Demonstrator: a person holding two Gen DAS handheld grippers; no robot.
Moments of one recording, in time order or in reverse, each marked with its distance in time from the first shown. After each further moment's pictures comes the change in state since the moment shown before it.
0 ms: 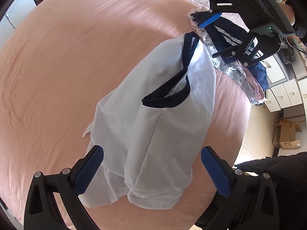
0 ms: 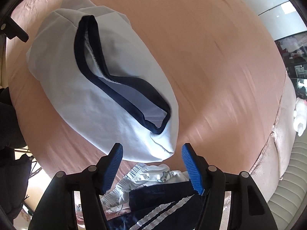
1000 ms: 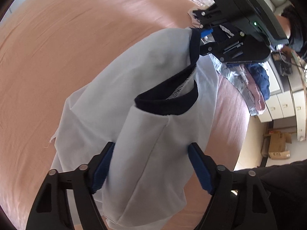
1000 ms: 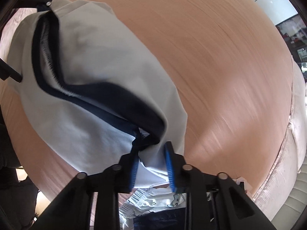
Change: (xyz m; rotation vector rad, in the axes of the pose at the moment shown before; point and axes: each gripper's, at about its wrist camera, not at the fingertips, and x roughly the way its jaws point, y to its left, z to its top) left arm 0.040 -0.004 -0.003 -0.105 -0.041 -0.106; right arm 0.040 -0.001 0.007 0.121 -0.026 0.043
